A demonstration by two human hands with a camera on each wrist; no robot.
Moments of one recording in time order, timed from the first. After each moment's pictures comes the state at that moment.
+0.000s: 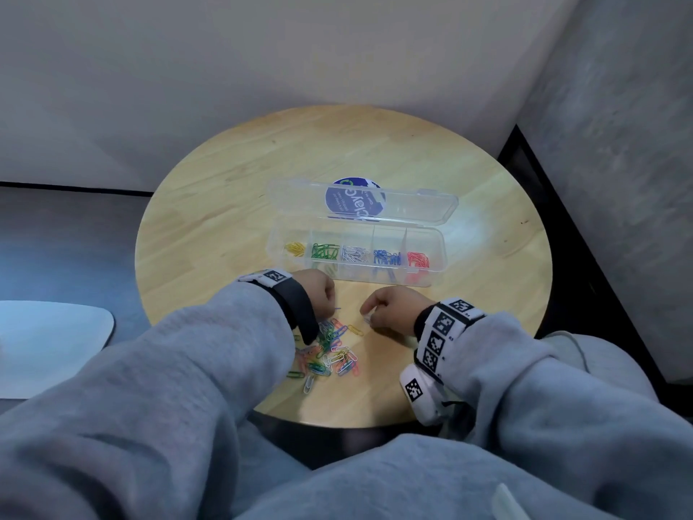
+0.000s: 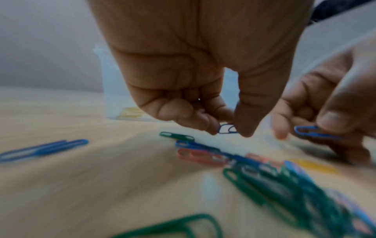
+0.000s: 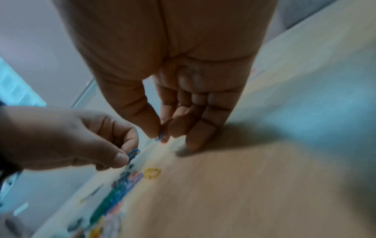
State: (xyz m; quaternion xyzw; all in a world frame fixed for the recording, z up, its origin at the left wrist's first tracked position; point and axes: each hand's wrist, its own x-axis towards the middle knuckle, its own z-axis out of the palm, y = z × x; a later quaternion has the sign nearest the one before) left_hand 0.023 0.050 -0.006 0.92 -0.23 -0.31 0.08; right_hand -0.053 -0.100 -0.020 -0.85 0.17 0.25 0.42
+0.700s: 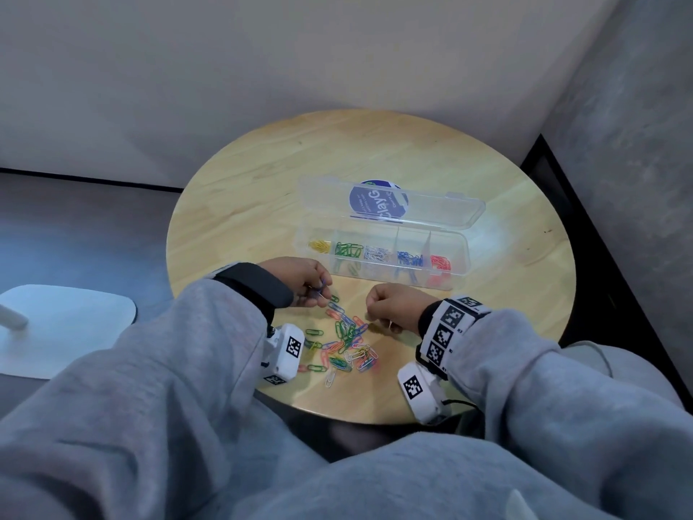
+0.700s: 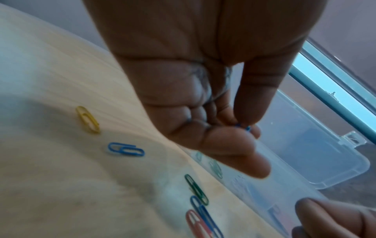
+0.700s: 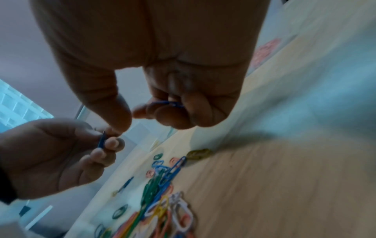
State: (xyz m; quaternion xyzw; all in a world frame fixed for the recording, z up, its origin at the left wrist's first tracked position) left_hand 0.030 0.104 0.012 0.77 0.03 -0.42 0.48; right_hand -0.047 -0.068 -0.006 -0.76 0.19 0.27 0.55
